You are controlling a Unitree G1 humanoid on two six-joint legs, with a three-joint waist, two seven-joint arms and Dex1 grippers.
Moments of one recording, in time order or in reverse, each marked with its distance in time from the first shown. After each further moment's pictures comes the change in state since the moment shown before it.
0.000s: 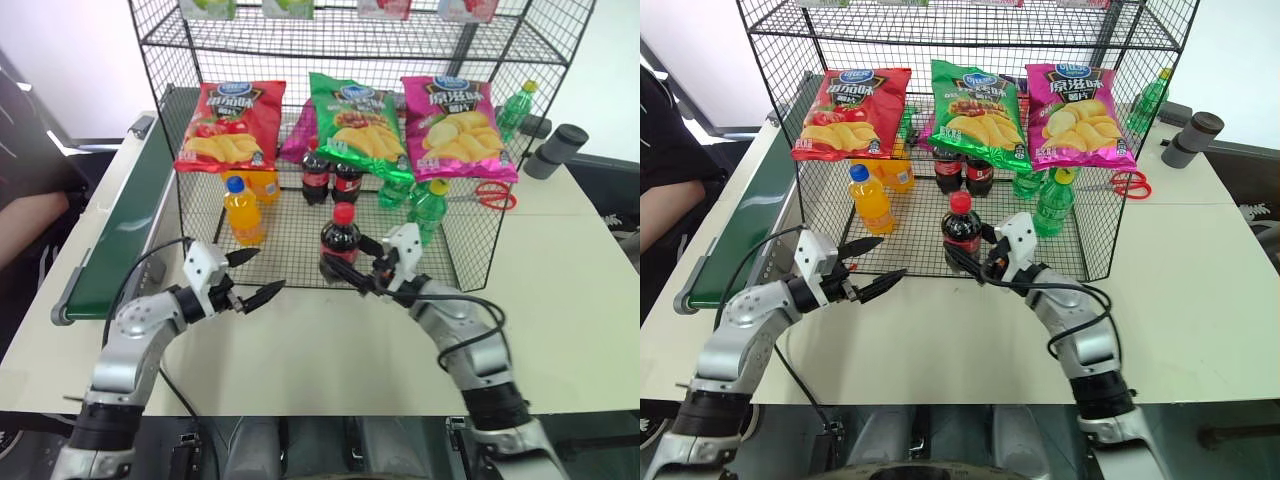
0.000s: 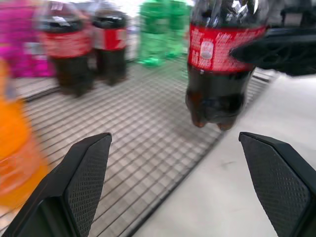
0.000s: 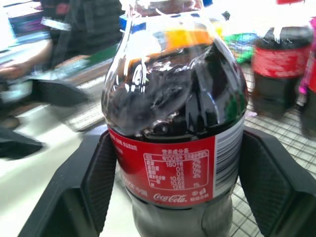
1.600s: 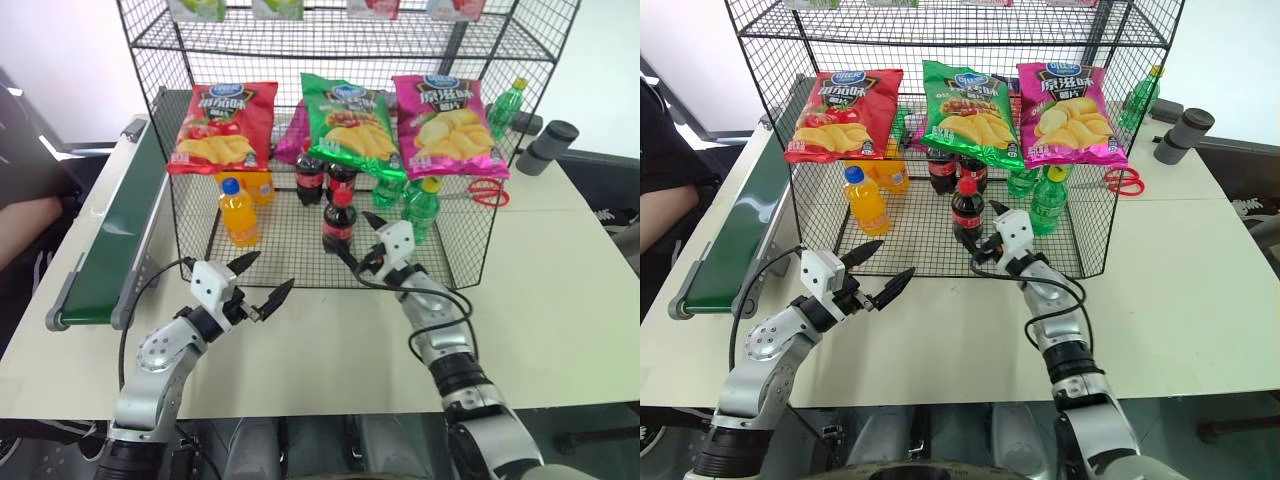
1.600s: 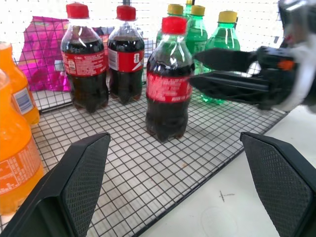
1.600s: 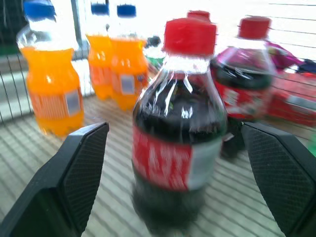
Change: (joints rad) left arm 0.102 -0.108 -0.045 -0.131 0.039 -0.024 0.174; right arm -0.088 0.010 -0.096 0.339 -0.185 -0.414 -0.055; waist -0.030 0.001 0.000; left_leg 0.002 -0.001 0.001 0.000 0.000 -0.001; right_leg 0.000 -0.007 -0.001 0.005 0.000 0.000
